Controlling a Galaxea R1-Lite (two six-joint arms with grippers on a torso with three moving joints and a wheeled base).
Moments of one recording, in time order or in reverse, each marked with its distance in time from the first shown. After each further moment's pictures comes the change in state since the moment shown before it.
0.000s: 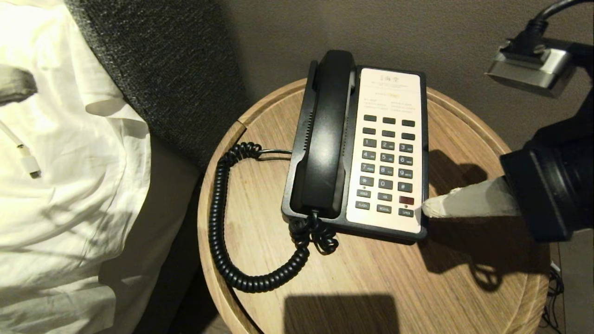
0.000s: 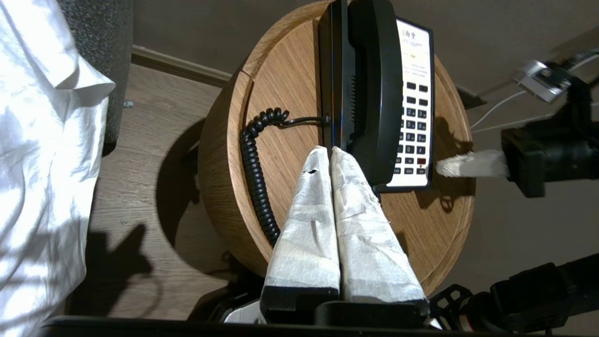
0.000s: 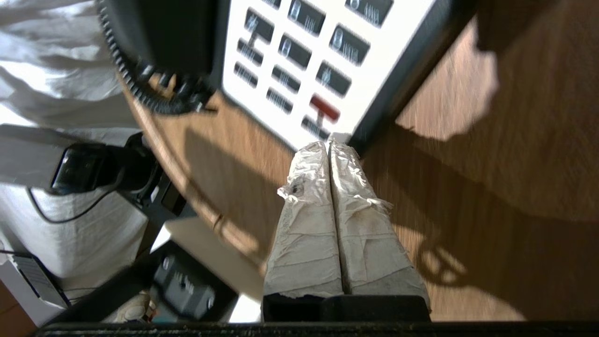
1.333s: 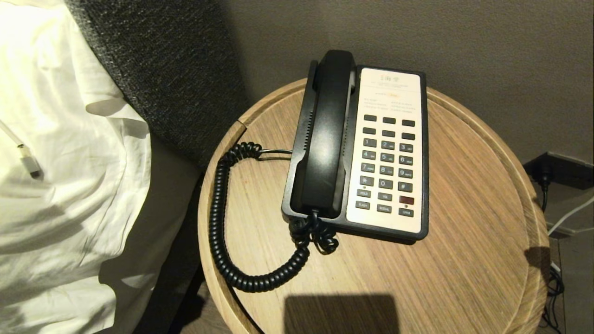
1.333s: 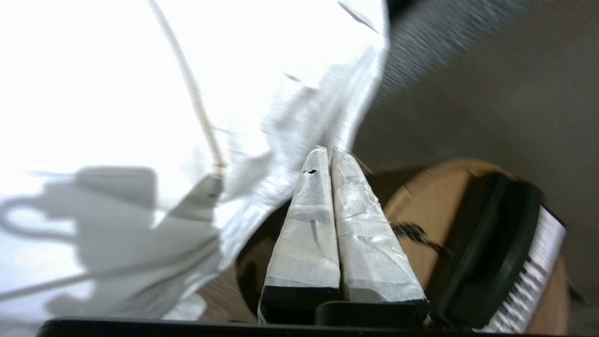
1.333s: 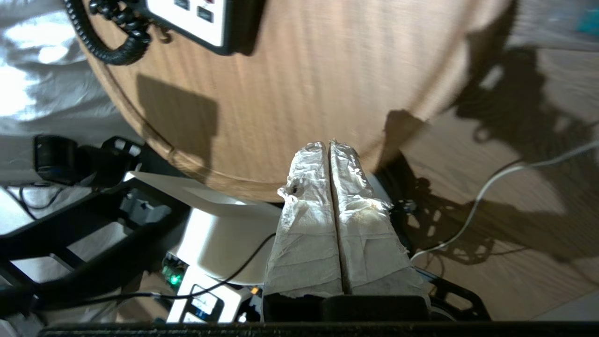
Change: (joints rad) left arm 0.561 -0.028 -0.348 0.356 -0.014 -0.182; right arm -0.004 -0.322 -0.006 0.298 -0.148 0.061
